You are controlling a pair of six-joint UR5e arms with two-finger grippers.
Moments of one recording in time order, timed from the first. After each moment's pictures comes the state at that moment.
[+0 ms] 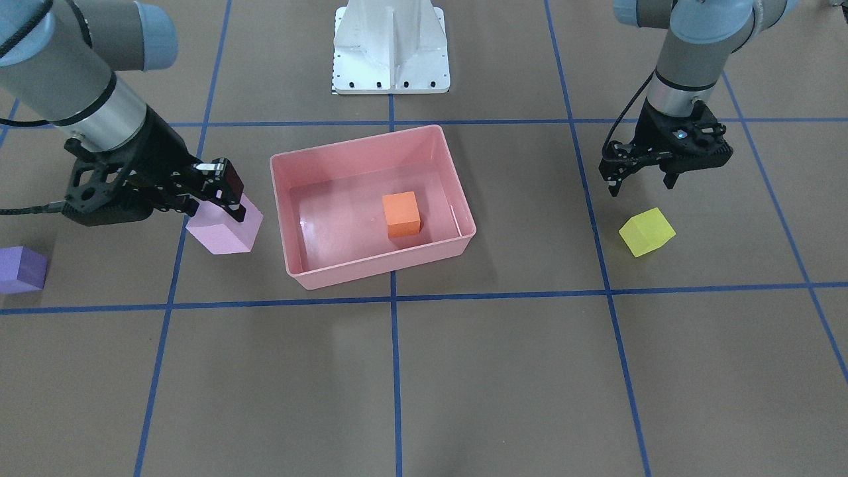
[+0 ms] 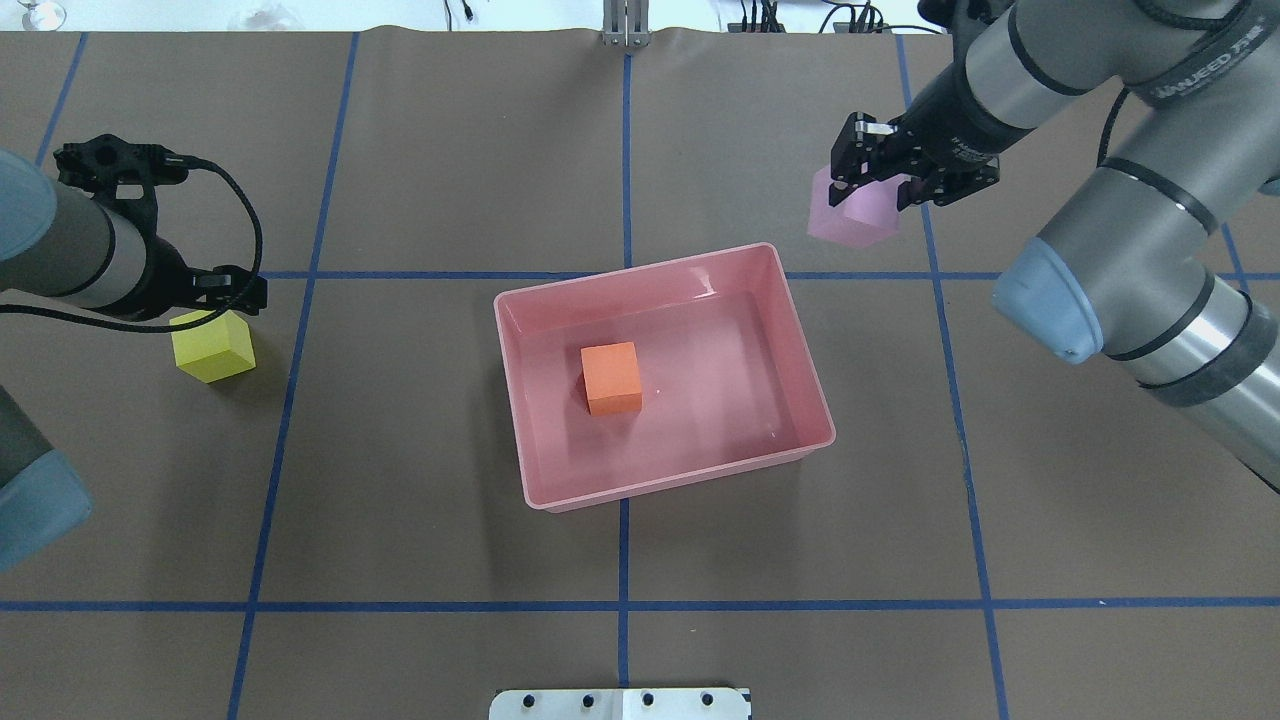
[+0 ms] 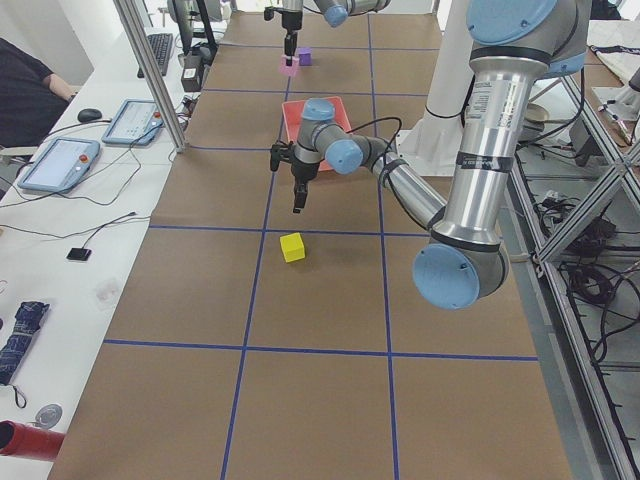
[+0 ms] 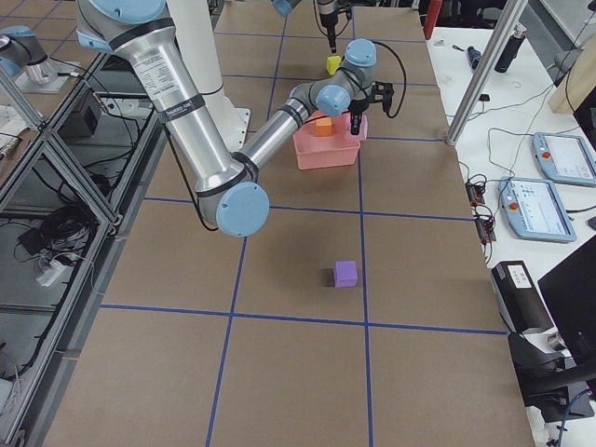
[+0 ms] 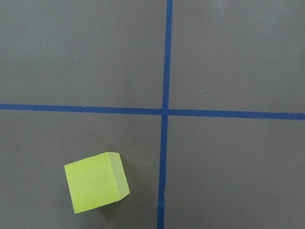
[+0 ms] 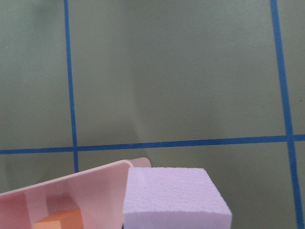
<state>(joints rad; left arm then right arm) -0.81 -1.72 -2.03 -1.65 -1.85 -1.02 0.92 -1.04 1.83 -1.48 2.23 1.10</state>
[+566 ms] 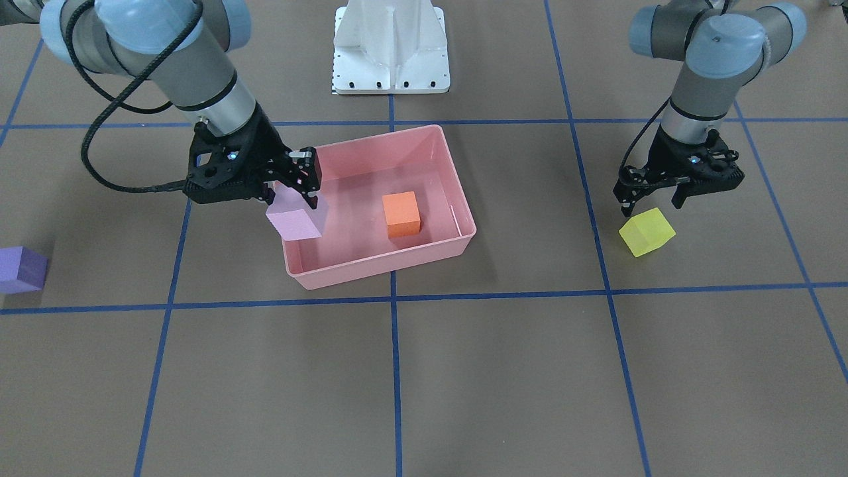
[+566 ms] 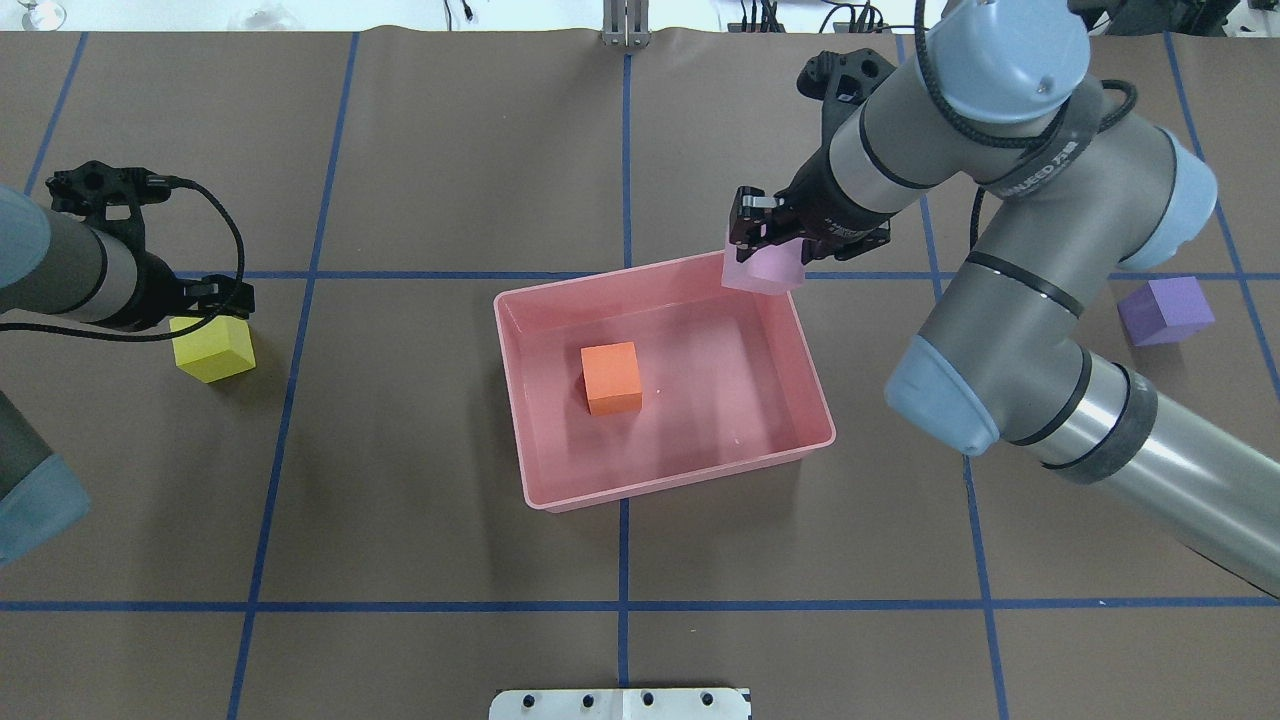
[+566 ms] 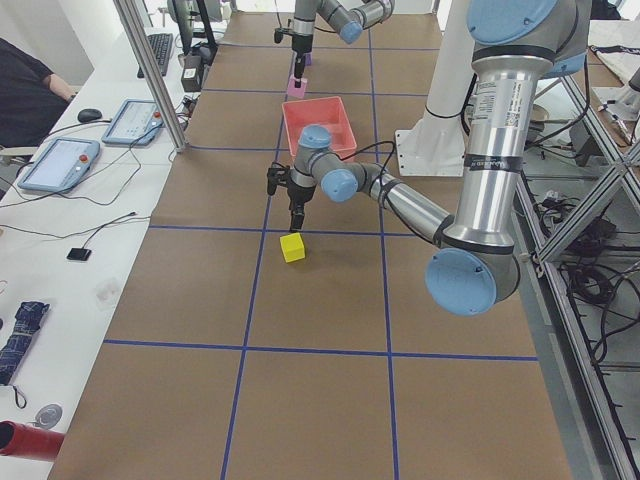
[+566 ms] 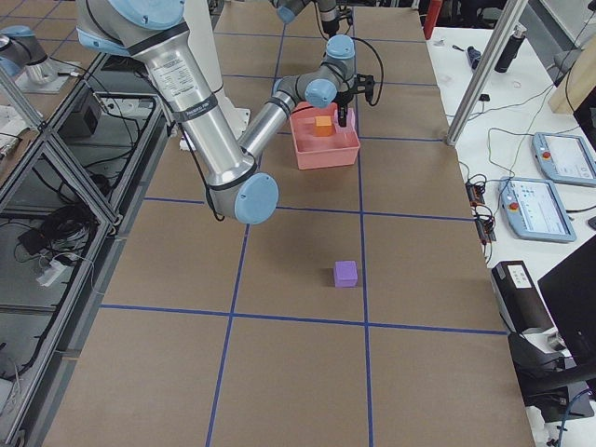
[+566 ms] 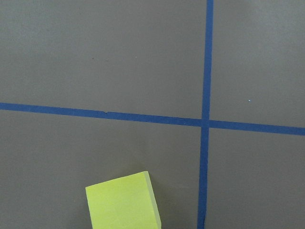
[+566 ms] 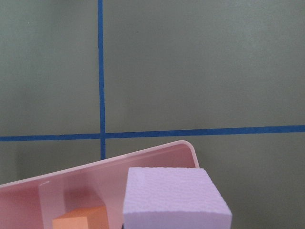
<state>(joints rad) -0.81 -1.67 -1.92 -1.81 -1.84 -1.07 0.74 -0.98 1.82 -1.47 2.05 1.19</state>
